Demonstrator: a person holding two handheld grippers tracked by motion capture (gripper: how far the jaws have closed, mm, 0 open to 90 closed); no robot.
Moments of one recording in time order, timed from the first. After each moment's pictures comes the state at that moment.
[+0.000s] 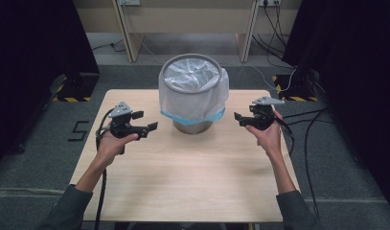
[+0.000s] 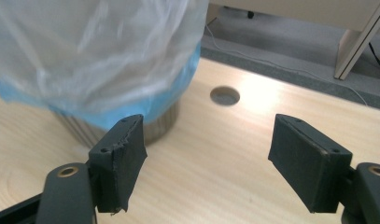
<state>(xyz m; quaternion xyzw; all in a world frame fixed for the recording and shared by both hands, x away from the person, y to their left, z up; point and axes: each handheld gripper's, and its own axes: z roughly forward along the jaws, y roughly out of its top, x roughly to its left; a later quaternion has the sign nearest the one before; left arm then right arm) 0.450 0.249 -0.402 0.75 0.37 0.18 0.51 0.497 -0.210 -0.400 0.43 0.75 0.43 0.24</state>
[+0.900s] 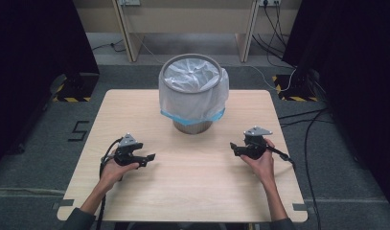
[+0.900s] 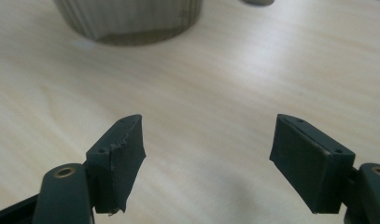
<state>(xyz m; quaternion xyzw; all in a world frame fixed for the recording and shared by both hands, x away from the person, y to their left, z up) 0.424 0.263 -0.514 0.81 0.39 0.14 0.42 0.449 -0.200 -0.486 0.44 0.79 0.37 0.22</state>
